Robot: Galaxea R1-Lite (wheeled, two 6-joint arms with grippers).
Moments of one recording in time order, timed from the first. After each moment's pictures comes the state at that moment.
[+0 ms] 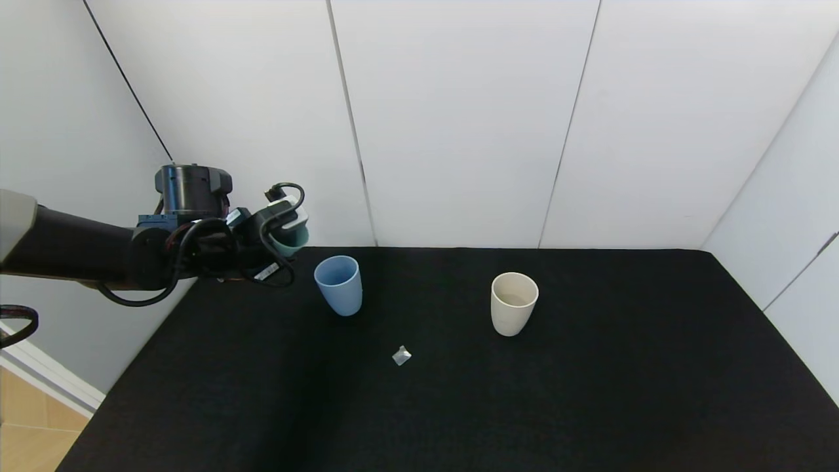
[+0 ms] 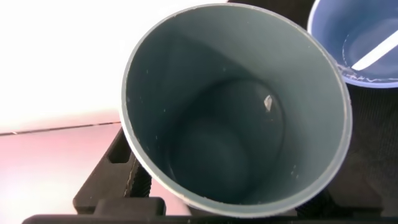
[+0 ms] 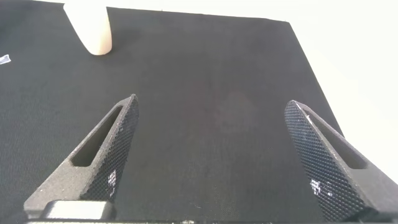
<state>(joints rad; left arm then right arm) -0.03 2.02 -1.31 -0.28 0.01 0.97 0.00 0.00 0.00 0.00 0.00 -0.02</state>
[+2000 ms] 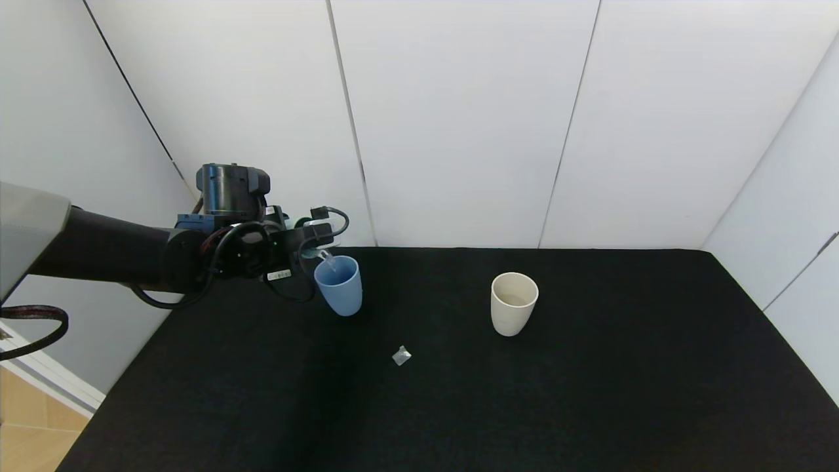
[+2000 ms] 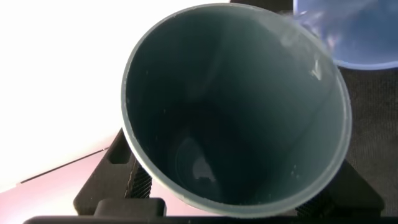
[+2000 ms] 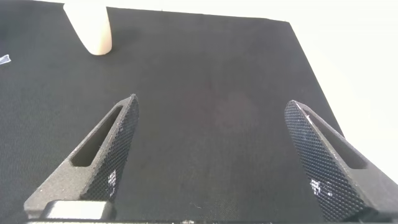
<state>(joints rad) -0.14 2.02 -1.32 -0.29 0.25 1.32 0.00 0.00 0.00 0.00 0.00 -0.02</state>
